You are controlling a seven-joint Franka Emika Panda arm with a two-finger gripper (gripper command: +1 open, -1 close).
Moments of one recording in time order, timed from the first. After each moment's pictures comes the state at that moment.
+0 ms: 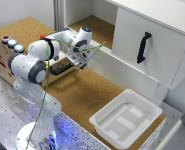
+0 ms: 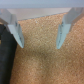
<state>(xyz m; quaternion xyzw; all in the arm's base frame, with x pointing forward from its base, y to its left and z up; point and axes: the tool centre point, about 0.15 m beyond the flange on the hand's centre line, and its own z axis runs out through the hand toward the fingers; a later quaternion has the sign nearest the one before) 0.385 0.067 0.345 -0.99 -0.03 0.02 0.12</state>
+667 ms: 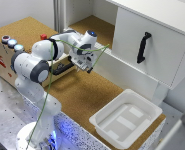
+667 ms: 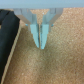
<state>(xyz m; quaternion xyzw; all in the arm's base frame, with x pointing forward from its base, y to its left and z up) 0.371 0.079 0.329 -0.99 -0.12 0.05 0.10</state>
